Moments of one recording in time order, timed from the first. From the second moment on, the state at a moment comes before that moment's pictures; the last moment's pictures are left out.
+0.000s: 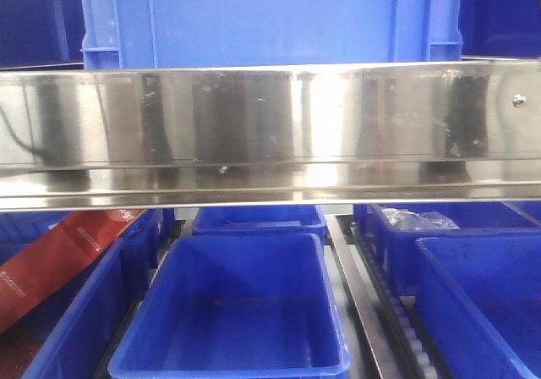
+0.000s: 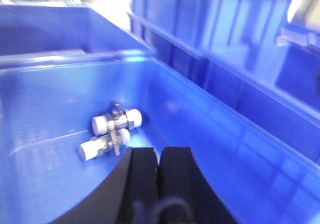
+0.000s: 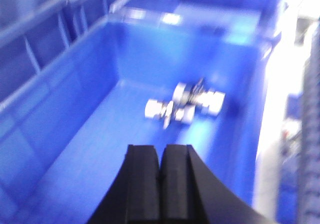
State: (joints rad) left arm -0.49 1.40 -1.53 -0.24 0.44 0.03; right arm 0.37 1.70 -2.23 0.18 1.07 -0.06
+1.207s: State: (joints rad) left arm -0.46 0.91 -0.96 -0.12 0.17 0.03; right arm 0.37 0.89 -0.96 0.10 0.21 -0.05
